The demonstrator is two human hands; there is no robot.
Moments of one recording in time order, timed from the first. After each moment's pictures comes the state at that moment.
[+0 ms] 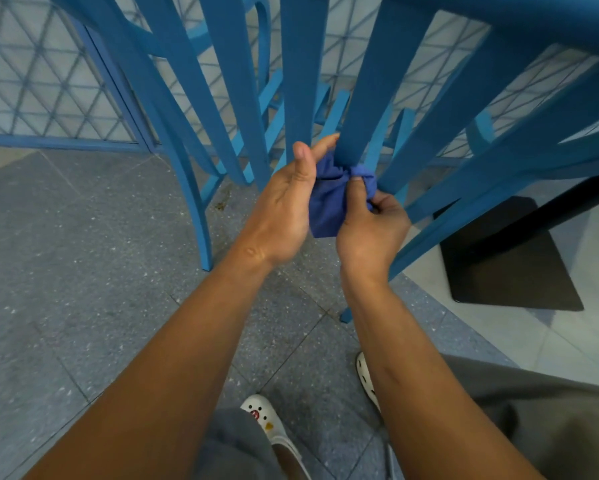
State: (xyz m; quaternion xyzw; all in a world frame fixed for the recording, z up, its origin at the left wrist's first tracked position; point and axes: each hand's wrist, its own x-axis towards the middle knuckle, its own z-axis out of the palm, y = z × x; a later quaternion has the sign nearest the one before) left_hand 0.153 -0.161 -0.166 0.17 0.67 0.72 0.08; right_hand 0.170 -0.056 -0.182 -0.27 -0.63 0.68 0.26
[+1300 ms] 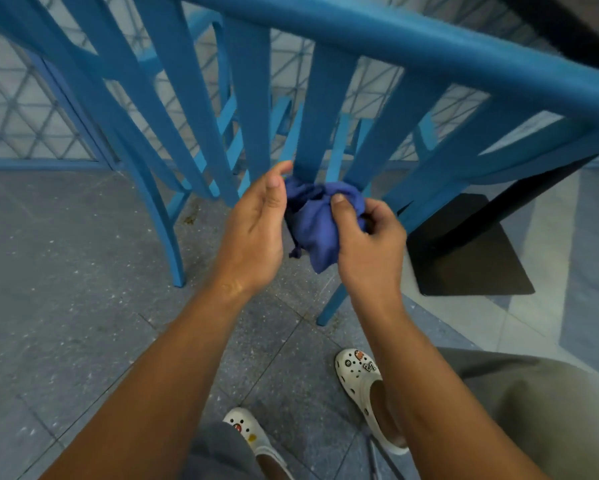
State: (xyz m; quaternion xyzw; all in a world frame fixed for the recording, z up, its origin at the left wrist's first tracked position) left_hand 0.177 -0.153 -0.164 0.12 0.69 0.71 0.03; right_hand 0.209 -0.015 -0.166 -0.20 -0.72 0.63 0.23
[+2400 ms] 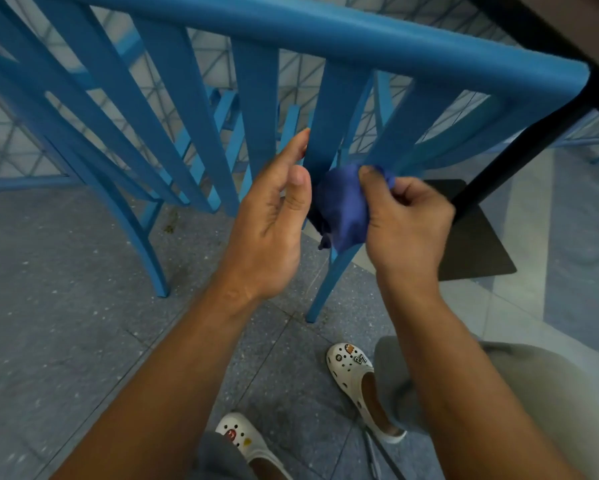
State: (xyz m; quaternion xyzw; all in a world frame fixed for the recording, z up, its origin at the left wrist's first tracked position) left_hand 0.193 -0.105 -0.125 0.22 0.70 0.68 0.01; right_hand 0.224 0.034 -0.110 -0.22 -0.71 0.60 0.31
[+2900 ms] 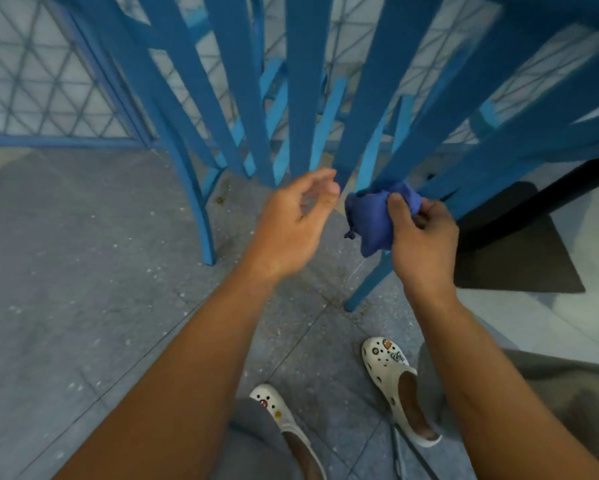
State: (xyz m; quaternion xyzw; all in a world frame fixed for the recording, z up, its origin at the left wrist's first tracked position) left_hand 0.167 -0.156 -0.199 0.12 0.75 0.65 0.03; right_hand 0.205 0.014 -0.201 -0.25 -0.76 0.57 0.21
